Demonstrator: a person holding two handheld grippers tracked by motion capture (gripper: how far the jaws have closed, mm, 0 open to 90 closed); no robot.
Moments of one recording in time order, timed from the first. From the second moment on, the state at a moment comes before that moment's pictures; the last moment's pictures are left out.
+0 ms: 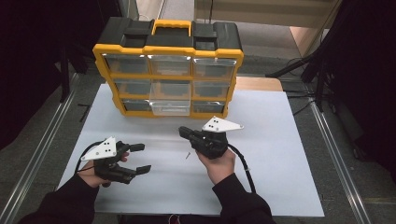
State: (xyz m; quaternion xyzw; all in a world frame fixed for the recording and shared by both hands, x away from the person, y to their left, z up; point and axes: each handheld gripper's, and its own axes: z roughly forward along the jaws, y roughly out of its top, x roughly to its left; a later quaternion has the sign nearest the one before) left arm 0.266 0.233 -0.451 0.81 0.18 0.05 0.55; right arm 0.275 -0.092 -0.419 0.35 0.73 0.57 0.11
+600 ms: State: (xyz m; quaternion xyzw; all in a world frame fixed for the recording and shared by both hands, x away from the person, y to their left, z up) left arm 0.267 0.233 -0.450 0.81 0.18 0.05 0.56; right arm 0.285 -0.083 -0.401 0.36 0.73 0.57 0.13
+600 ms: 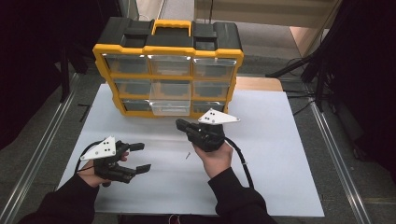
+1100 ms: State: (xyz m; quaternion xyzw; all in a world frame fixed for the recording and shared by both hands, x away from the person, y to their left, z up) left arm 0.266 0.233 -0.450 0.81 0.18 0.05 0.55; right arm 0.294 -0.078 -0.389 0.36 0.71 0.59 0.14
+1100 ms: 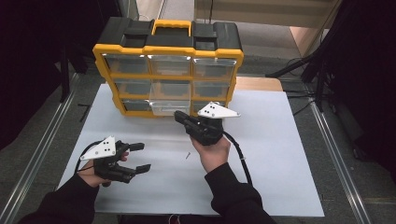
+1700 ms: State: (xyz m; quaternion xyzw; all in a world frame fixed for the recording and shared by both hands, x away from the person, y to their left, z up) left arm 0.266 0.233 -0.450 0.81 0.18 0.05 0.55; right arm 0.300 -0.070 -0.368 0.35 0.69 0.60 0.17
